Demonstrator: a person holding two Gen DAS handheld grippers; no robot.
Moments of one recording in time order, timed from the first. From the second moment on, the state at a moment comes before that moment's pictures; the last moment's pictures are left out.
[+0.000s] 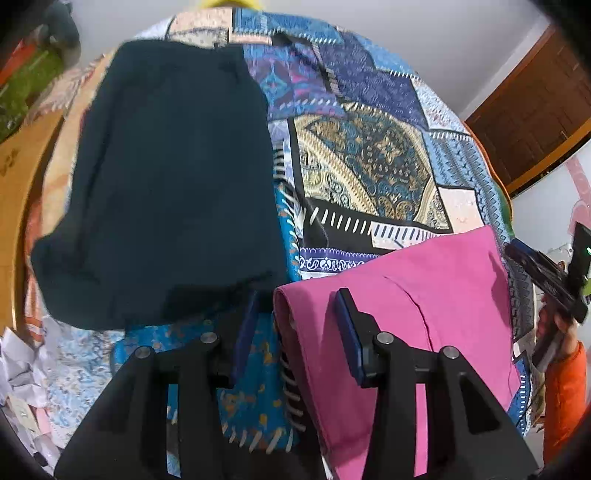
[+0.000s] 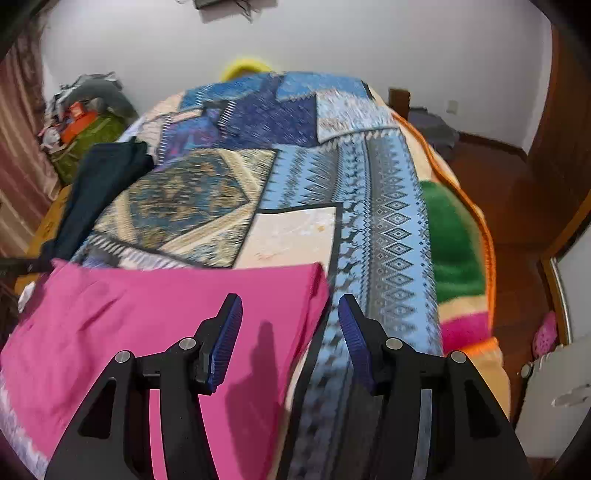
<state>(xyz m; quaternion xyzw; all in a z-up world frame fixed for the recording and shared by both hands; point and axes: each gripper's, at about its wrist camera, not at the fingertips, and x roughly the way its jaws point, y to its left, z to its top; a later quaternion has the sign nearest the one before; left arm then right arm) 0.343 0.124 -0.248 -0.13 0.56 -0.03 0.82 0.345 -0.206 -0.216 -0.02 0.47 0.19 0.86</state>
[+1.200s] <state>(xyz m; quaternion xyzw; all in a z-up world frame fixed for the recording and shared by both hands) 0.340 0.109 -0.239 -0.02 0.53 0.03 0.85 0.370 -0.190 -0.246 -0.07 0.47 0.16 0.86</state>
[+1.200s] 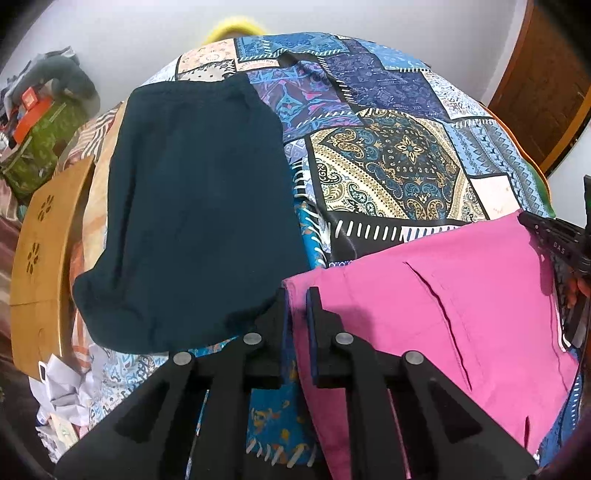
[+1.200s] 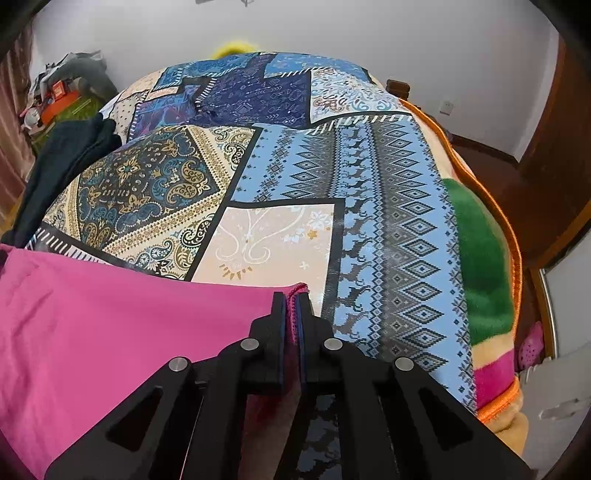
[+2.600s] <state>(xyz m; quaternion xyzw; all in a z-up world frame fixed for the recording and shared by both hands) 0.305 0.051 -0.247 0.08 0.56 -0.06 0.82 0.273 -0.102 -0.246 -0.07 0.56 0.35 0.75</state>
